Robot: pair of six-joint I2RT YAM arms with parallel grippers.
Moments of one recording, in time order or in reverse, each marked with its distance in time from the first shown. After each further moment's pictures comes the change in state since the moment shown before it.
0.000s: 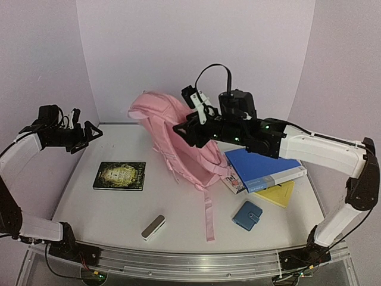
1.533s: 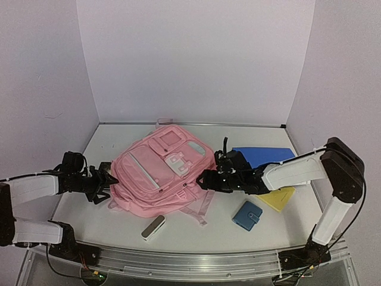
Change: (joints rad) left arm -0.219 -0.101 -0.591 0.315 -0.089 -0.649; right arm -0.114 0.115 -0.559 0.248 -0.024 0.815
